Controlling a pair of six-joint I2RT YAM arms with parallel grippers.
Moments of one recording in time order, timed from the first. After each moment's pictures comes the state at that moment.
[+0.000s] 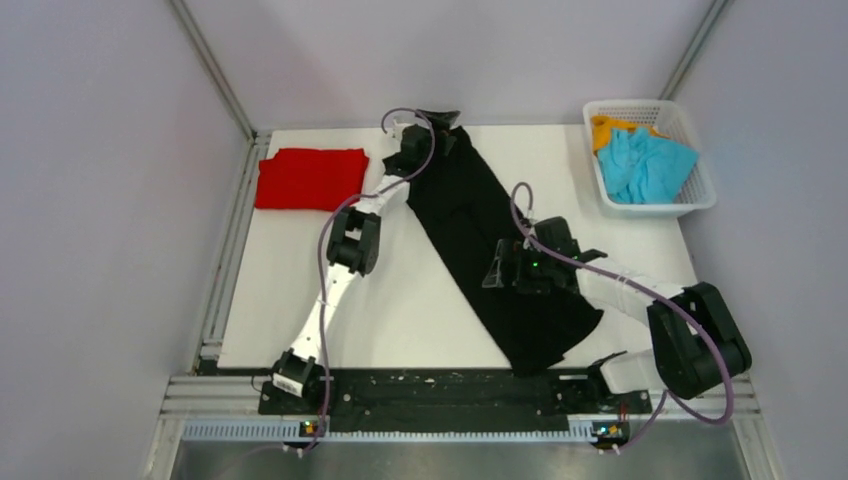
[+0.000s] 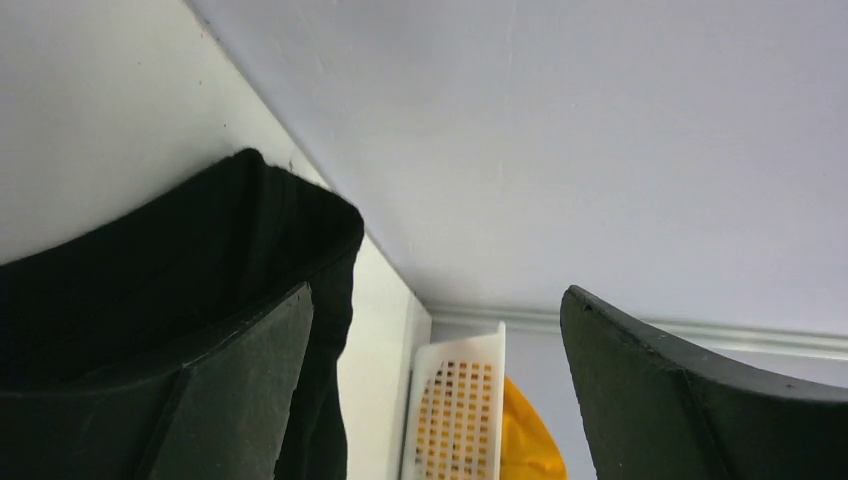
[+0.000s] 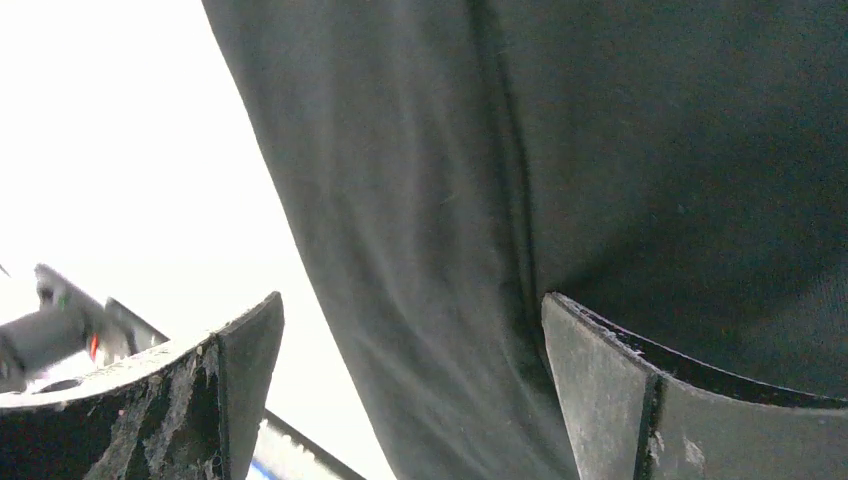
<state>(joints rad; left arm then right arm) -0.37 2.96 2.54 0.33 0.07 -1.53 0.36 1.35 0.61 -0.20 -0.32 0.54</state>
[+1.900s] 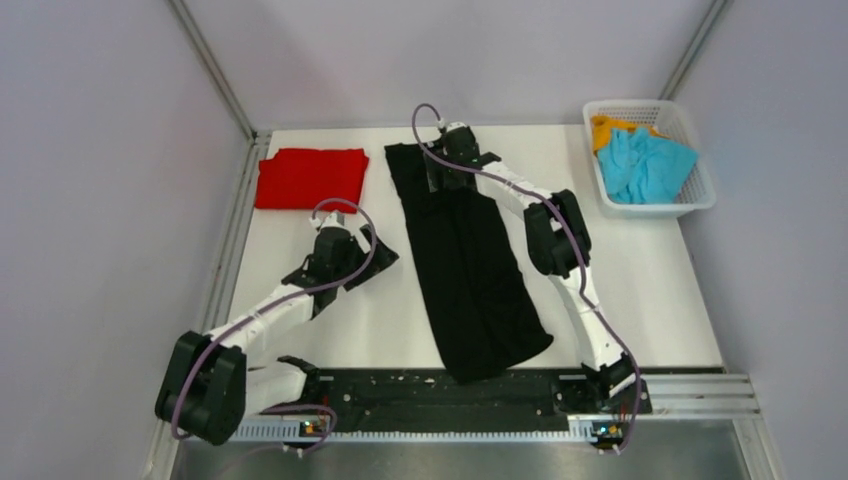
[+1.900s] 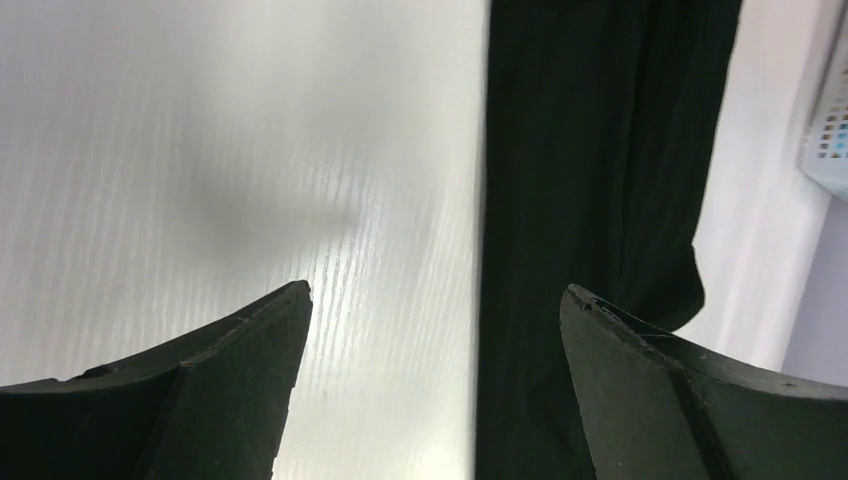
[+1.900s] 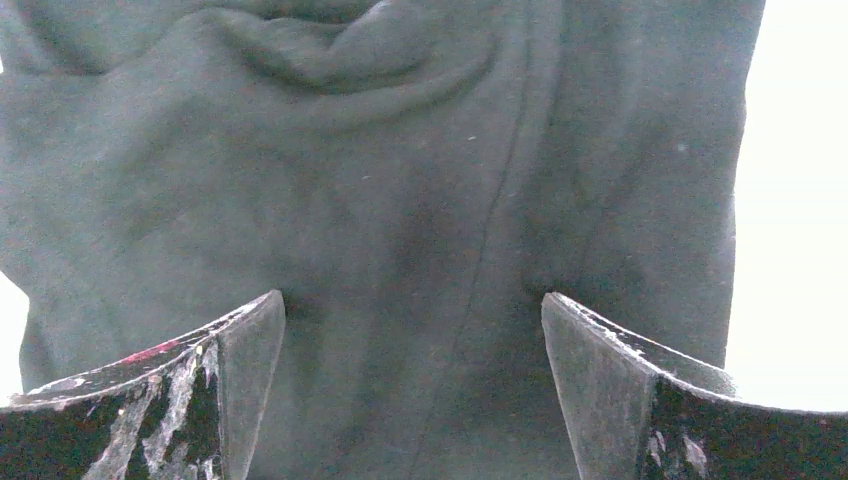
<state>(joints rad) -0.37 1.19 0.54 -0.03 0.03 -0.85 0.53 2.46 2.06 -0.37 0.13 0.20</state>
